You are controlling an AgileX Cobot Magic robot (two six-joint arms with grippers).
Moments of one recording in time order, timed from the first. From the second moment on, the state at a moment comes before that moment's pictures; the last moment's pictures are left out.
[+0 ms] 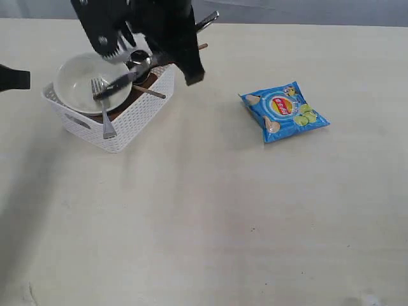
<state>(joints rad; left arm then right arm) -0.14 1.12 -0.61 0.04 0.30 -0.09 0.87 2.01 -1.92 -0.19 1.22 -1.24</state>
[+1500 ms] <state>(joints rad) -0.14 1.12 -0.61 0.03 0.32 -0.09 1.03 1.97 -1.35 -0.09 0.78 -2.12</state>
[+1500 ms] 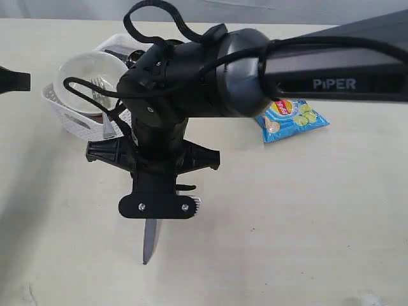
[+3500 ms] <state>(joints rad) -0.14 1.12 -0.61 0.03 0.32 -0.09 0.99 2.04 -1.35 -0.18 0.73 -2.11</state>
